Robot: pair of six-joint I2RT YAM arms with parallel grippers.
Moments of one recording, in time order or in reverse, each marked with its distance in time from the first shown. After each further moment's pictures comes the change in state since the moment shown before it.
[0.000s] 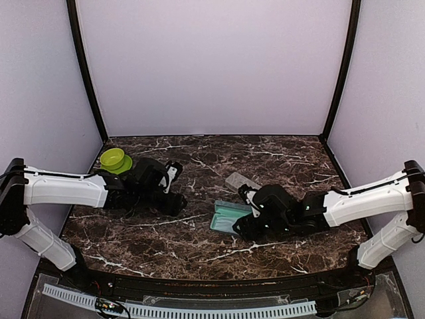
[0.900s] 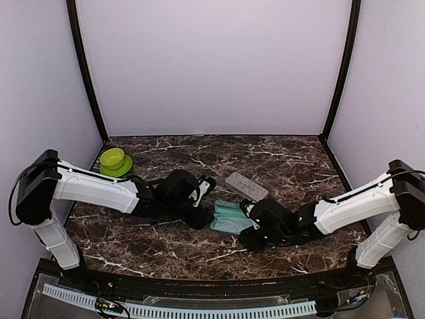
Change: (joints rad) left arm -0.159 0.250 0.145 0.083 0.101 0.004; right arm 0.024 0.088 -0.077 0.051 0.014 0.039
